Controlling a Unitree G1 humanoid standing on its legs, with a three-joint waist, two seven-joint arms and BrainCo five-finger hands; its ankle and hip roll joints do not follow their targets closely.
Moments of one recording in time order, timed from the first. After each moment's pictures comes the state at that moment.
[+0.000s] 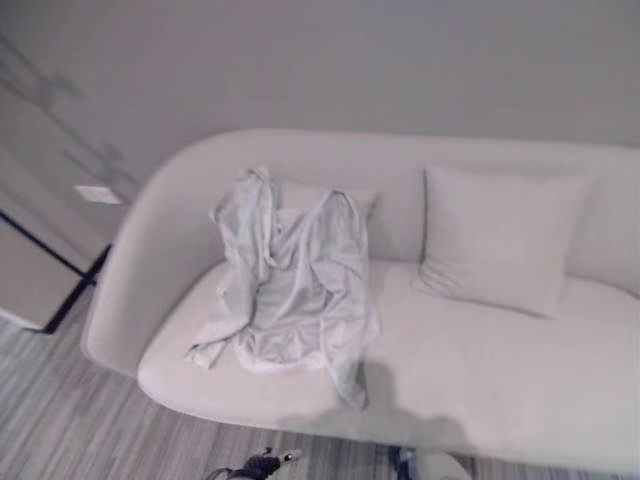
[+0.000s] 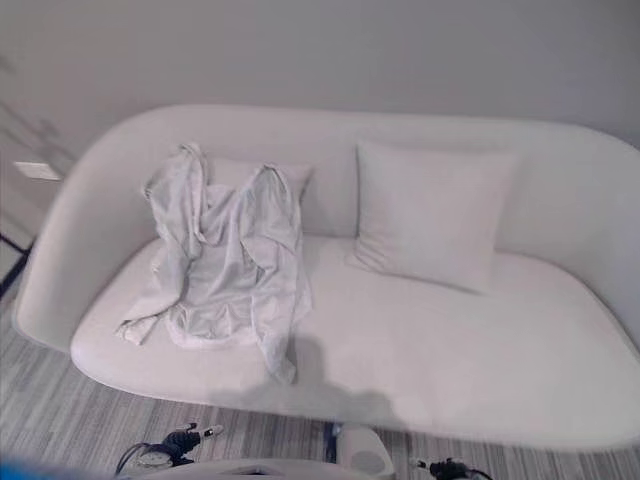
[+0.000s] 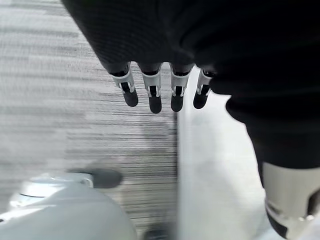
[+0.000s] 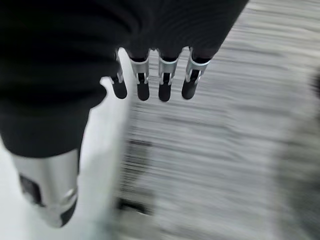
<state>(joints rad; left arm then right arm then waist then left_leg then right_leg) -0.01 0.22 -0.20 1.29 -0.13 -0.06 0.04 -0.03 -0.34 0.16 1.26 0.16 0.02 -0.15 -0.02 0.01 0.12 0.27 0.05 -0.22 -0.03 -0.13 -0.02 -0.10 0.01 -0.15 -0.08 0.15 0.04</state>
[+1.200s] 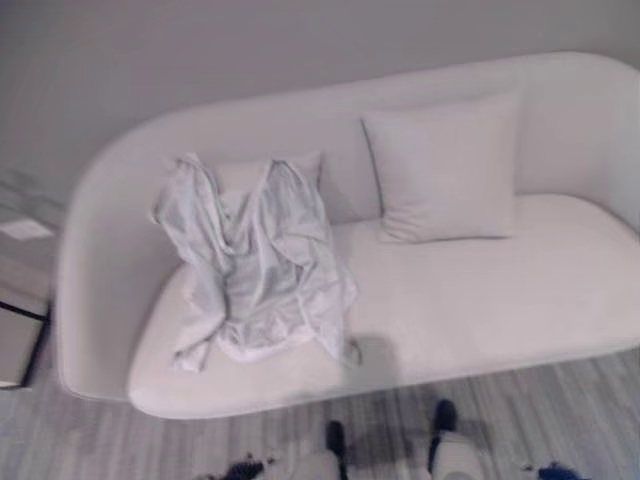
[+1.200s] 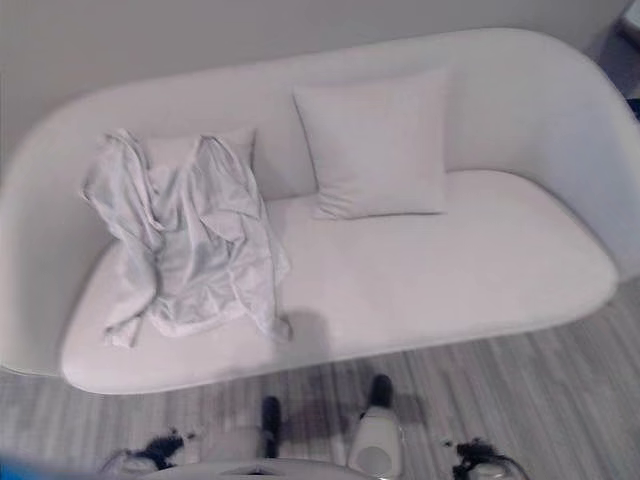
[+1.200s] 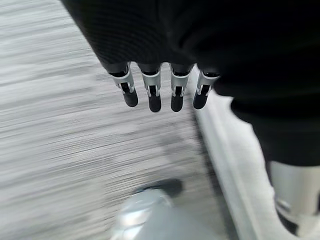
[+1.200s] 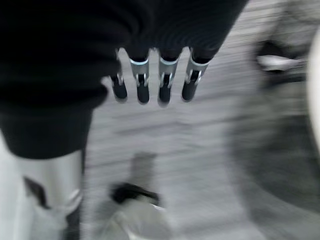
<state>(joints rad) -0.06 0.31 -0.14 1.30 -0.15 -0.07 0.06 0.02 -0.30 0.08 1.27 0.17 0.03 -0.16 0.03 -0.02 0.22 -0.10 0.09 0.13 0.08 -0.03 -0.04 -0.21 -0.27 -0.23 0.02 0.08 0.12</state>
